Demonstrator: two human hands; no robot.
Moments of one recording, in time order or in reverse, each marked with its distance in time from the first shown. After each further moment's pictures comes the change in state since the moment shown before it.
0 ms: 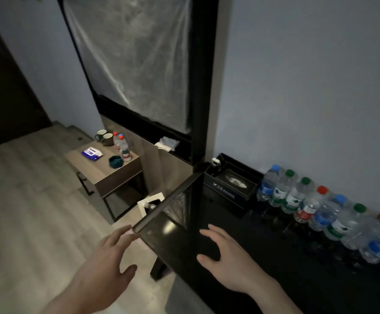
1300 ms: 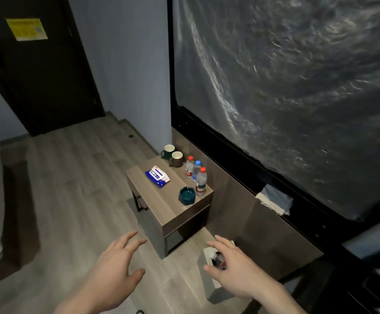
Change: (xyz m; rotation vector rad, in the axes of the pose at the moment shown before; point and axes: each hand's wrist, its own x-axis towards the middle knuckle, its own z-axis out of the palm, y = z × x) left_hand 0.277 -0.464 -0.191 -0.036 -0.050 -0.296; right_hand 0.533 -0.314 0.106 -0.232 -0.197 -0.012
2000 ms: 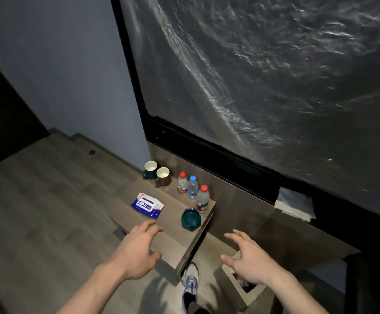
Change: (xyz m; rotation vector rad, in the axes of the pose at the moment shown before) left_hand 0.324 -0.072 -0.076 0.176 -0.307 0.290; right_hand 0.207 -0.043 -0.046 0.146 0.187 0.316
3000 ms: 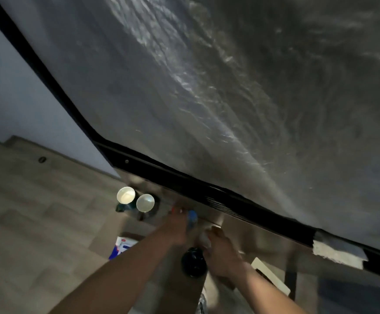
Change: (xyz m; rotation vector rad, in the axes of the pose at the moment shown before) left_hand 0.429 -0.020 0.012 0.145 -0.324 0.136; right_hand 0.348 -0.032 0.010 -0.039 -0.048 0.234
